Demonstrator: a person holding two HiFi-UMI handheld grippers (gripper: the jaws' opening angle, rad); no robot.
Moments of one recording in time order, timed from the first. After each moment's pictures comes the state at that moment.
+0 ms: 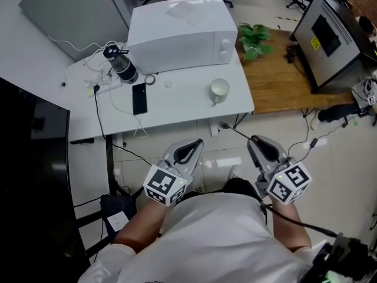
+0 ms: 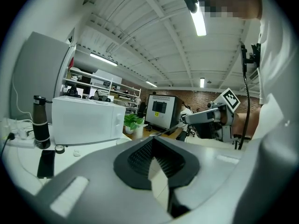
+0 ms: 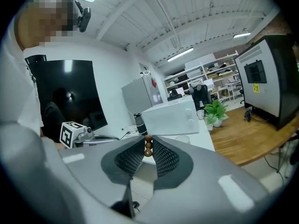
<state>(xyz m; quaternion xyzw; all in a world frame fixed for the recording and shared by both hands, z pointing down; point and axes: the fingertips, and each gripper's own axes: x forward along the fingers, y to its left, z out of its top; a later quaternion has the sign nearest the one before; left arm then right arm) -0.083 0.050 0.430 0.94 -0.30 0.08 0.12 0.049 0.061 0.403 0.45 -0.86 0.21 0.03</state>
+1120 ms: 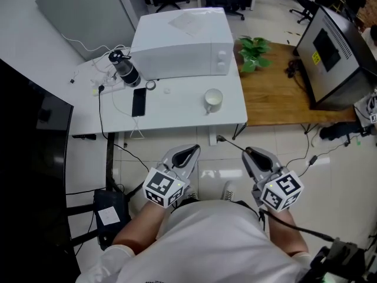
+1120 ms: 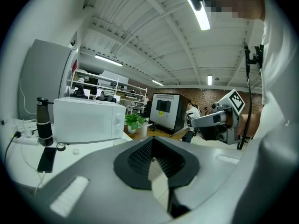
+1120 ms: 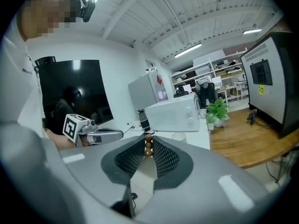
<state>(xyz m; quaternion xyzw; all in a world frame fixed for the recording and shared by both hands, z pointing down) -0.040 0.057 0.428 0.92 -0.35 0.09 0.12 0.092 0.073 0.411 0.41 -0.89 0.20 0.06</state>
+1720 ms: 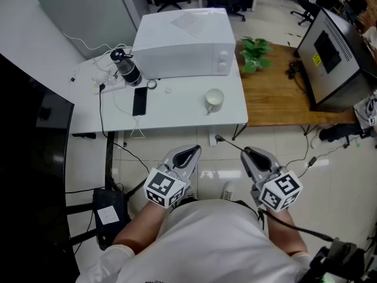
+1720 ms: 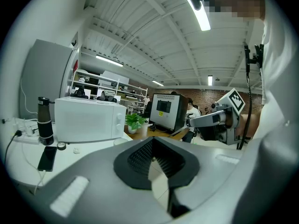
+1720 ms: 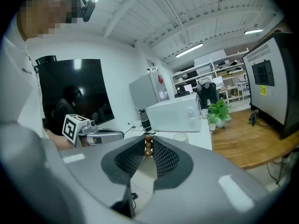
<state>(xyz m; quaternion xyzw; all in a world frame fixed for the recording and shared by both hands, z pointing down) -0.043 0.059 0.428 0.92 -0.35 0.09 0.13 0.083 0.073 0.409 0.40 -0.89 0.20 0.06</state>
